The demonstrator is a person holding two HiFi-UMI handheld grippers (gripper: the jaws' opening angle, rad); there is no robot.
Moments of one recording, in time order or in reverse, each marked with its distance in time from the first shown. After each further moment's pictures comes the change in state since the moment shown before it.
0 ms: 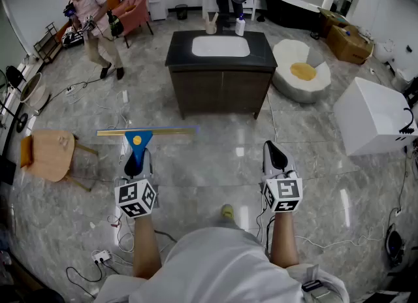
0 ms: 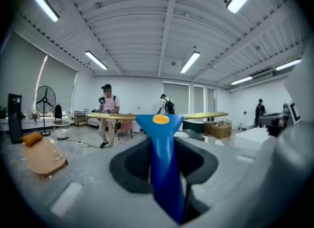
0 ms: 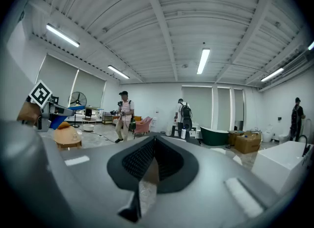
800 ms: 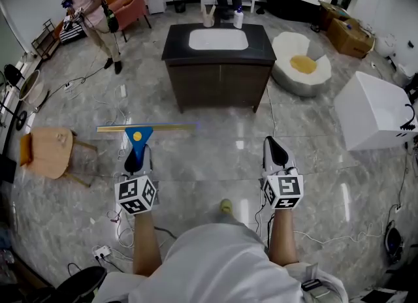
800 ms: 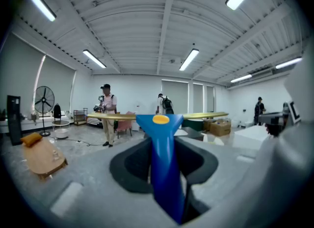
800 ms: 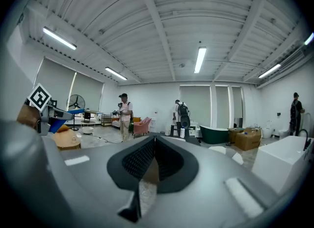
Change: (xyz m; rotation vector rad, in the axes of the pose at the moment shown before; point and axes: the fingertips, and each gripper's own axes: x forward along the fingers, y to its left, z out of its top) left arm 0.017 -0.018 -0.003 0.011 0.023 -0.004; right arm 0.007 -0.022 -0.004 0.030 -0.009 -0.005
